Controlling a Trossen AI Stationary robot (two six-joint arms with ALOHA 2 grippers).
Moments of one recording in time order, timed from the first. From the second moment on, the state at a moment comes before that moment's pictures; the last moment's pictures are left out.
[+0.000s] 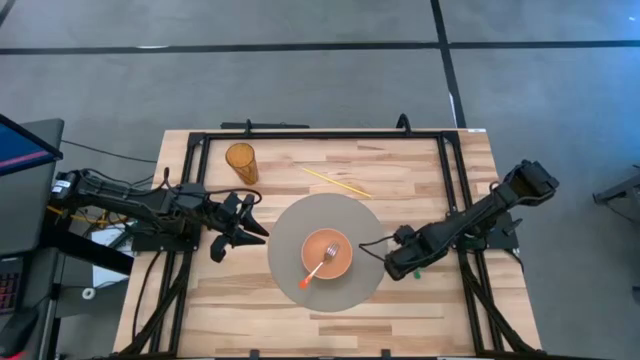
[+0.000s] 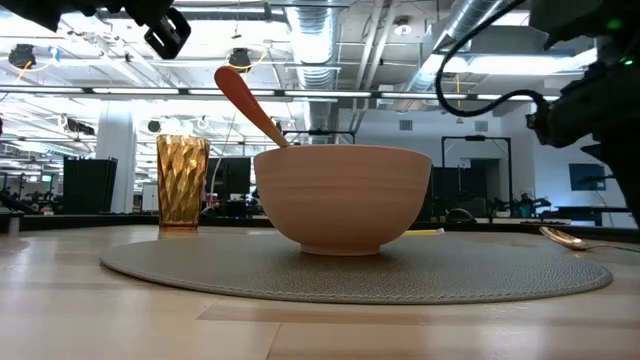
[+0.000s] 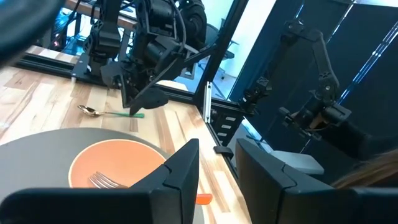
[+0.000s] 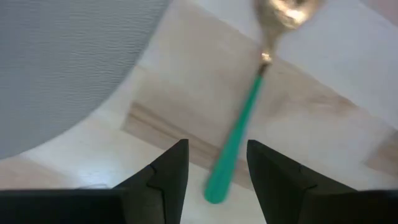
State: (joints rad) left arm -0.18 0.75 0.45 0.21 0.21 -0.32; right arm 0.48 1.48 0.78 -0.86 0.00 1.53
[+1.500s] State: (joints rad) left arm -0.18 0.75 0.45 0.22 0.21 -0.32; right arm 0.43 1.53 0.93 -0.96 0.13 1.35
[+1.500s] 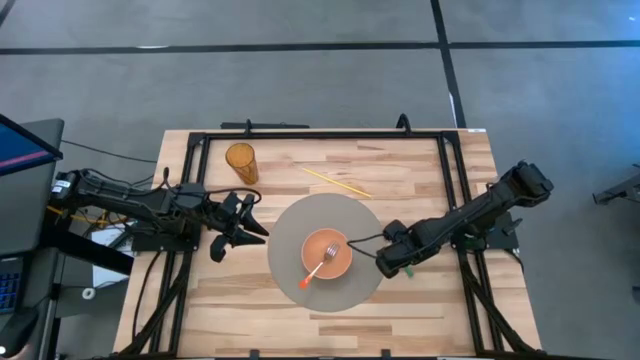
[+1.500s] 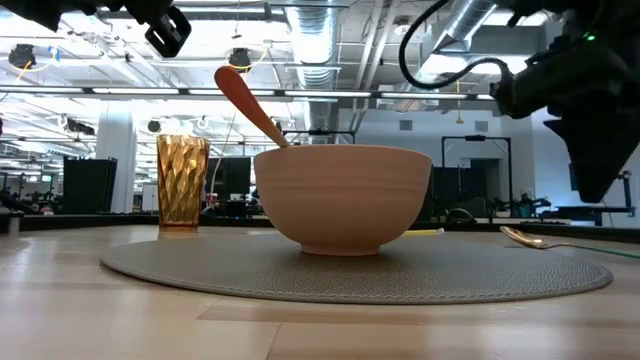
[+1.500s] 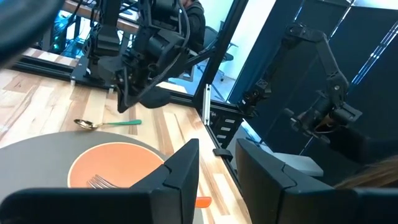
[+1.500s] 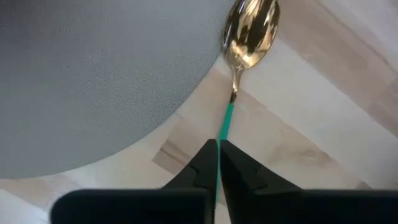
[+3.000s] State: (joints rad) left arm -0.18 0.75 0.45 0.23 0.21 -0.32; right arm 0.36 1.47 1.02 -0.99 0.12 1.27
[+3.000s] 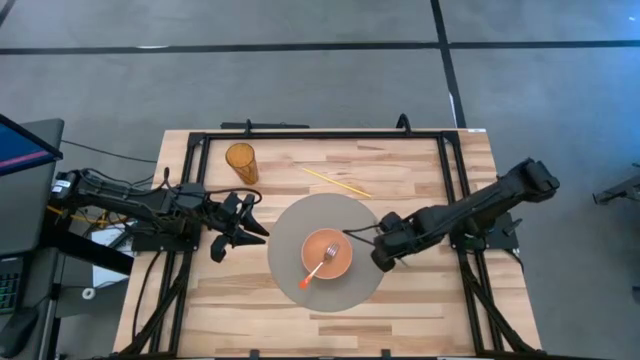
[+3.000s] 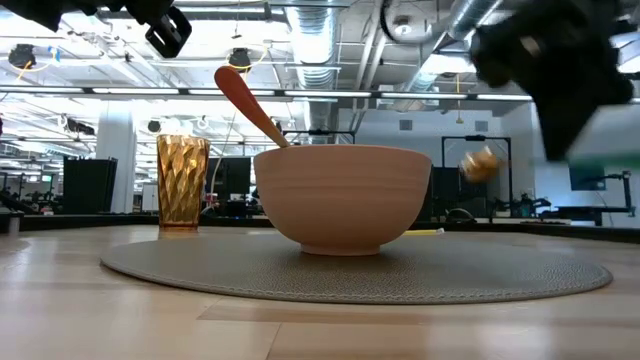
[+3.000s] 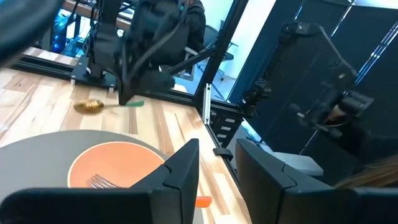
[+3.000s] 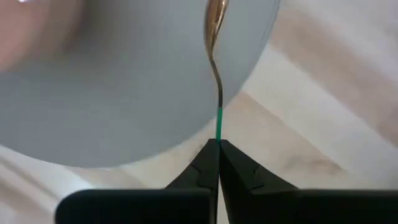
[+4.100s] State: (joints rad) left arm -0.18 0.75 0.45 0.23 0.21 -0.32; right arm 0.23 1.90 1.73 -1.26 0.06 0.51
